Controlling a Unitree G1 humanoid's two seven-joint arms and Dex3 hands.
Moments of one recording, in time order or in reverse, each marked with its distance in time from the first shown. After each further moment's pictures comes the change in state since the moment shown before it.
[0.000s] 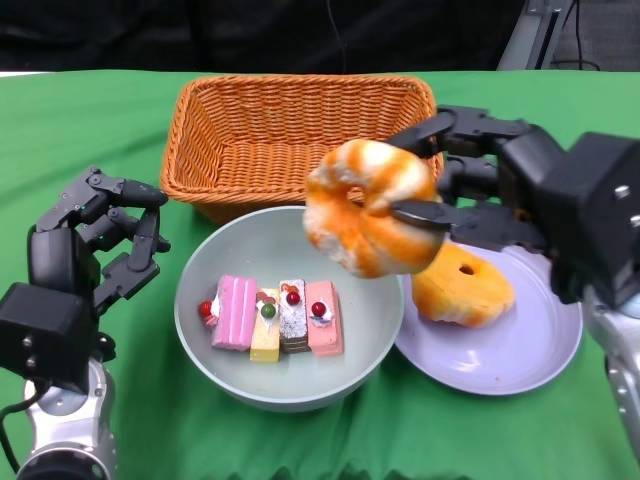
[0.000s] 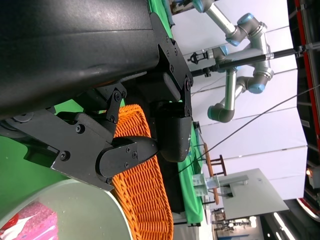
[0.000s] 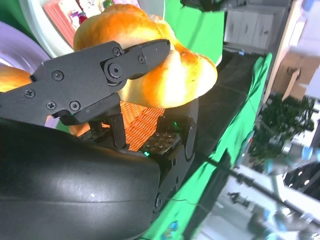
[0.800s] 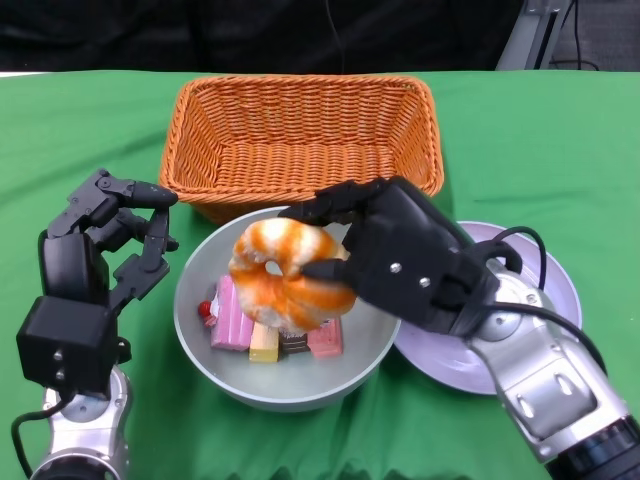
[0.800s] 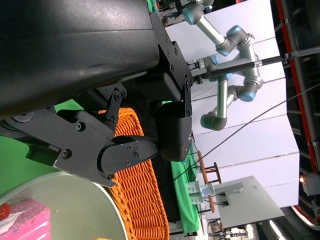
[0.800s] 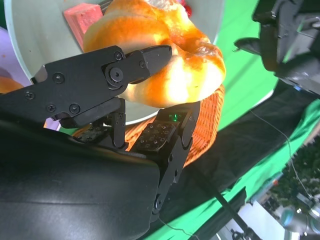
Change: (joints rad) left arm 0.011 -0.023 -0.041 0.000 0.088 -0.056 0.164; right arm -0.105 0.100 0.272 0.322 -0.338 -0.186 -0.138
